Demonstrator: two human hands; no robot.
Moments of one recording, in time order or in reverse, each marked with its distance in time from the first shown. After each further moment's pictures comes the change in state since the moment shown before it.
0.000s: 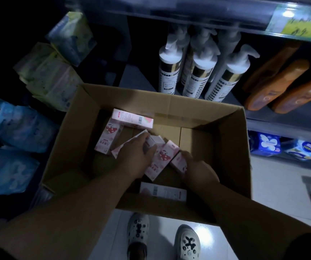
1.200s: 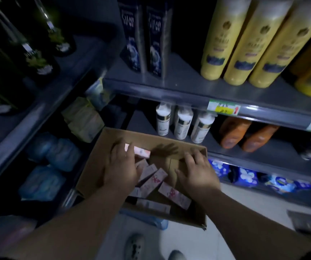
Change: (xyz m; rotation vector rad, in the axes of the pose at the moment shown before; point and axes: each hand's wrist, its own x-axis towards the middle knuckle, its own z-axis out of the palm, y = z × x) left_hand -0.094 0.090 -0.092 0.463 0.382 0.015; right_hand -0.104 -0.015 -0.146 -0.056 0.345 -0.186
